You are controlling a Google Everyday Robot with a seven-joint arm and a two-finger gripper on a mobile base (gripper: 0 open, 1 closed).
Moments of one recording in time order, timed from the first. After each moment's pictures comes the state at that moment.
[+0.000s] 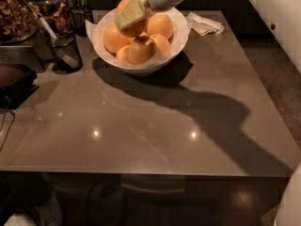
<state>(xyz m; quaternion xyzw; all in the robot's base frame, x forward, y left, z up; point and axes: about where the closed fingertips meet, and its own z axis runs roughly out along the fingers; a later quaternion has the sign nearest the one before) 0.671 0.032 1.005 -0.39 0.82 0.22 0.36</state>
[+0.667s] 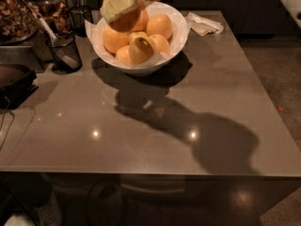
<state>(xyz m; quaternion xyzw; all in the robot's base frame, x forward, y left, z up) 0.614 0.052 1.047 -0.38 0.83 0.21 0.35</state>
